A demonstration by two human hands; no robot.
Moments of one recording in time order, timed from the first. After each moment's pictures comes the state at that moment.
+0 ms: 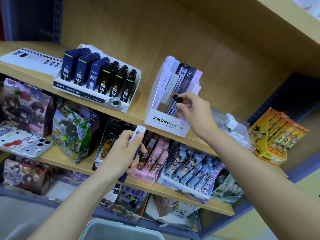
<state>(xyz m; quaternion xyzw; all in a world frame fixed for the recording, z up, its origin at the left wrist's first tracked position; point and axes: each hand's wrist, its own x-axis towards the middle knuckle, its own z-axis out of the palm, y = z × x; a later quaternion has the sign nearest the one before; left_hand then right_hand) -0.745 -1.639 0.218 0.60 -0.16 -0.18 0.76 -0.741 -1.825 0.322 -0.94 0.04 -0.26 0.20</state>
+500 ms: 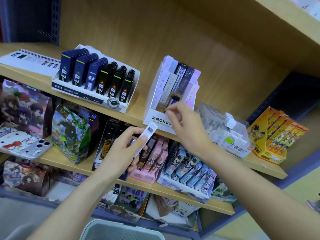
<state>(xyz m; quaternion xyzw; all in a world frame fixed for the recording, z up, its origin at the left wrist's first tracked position) -0.740 -1.640 0.217 0.58 -0.20 -0.17 0.77 -0.766 -1.800 0.301 -0.96 0.00 -0.25 0.16</state>
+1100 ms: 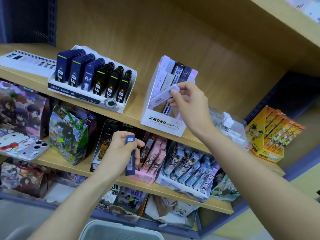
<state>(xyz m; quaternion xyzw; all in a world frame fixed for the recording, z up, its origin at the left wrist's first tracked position) -0.736 -1.652 0.210 0.57 -0.13 -0.15 0.80 -0.749 -1.796 0.333 -0.87 0.03 -0.33 0.36</state>
